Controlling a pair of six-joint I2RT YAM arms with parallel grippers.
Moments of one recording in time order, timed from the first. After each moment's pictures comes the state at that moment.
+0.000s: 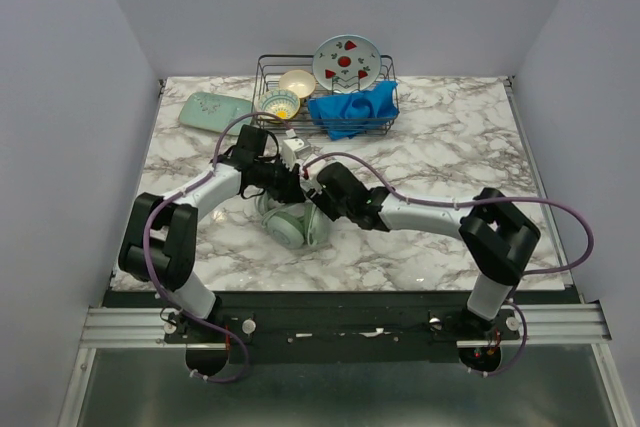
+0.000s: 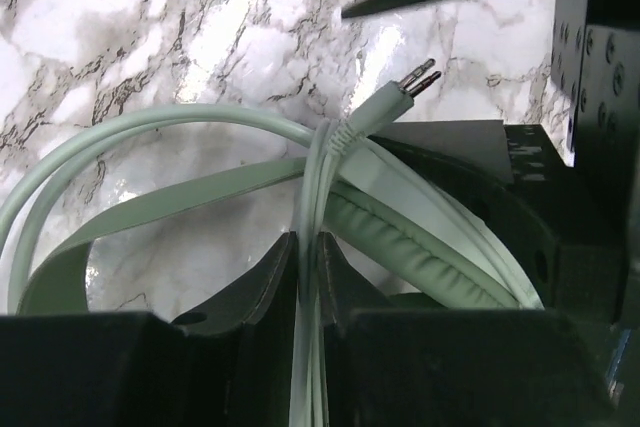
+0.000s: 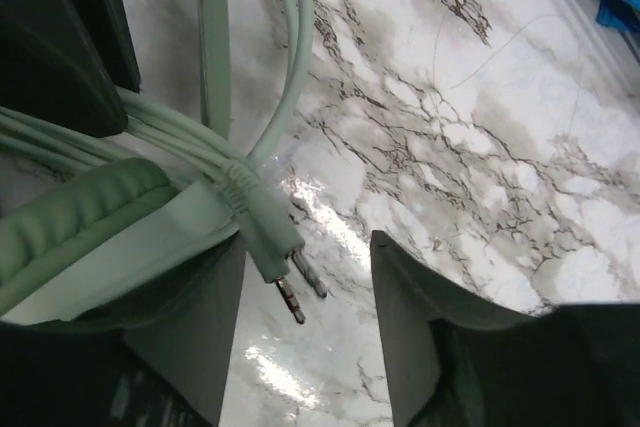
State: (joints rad) left arm -0.32 1.60 0.98 -0.32 0.77 0.31; right arm 0.94 1.76 1.07 -0.06 0.29 -0.13
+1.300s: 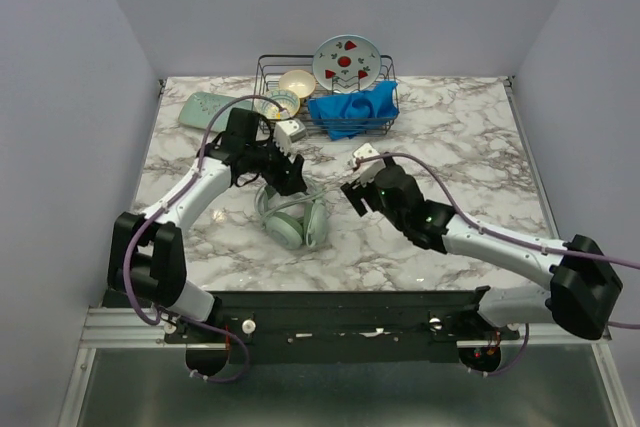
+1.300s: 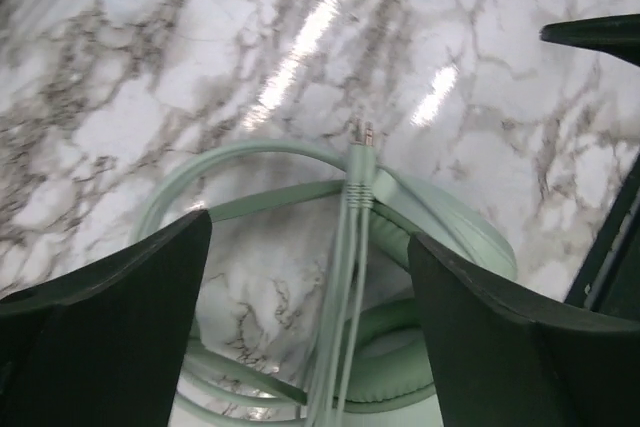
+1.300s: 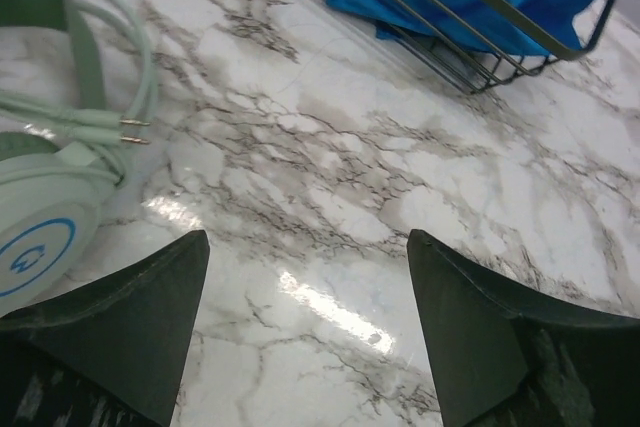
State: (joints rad) left arm -0.31 1.51 1.09 -0.44 0.71 0.34; right arm 0.89 1.28 0.77 0.07 0.40 -0.18
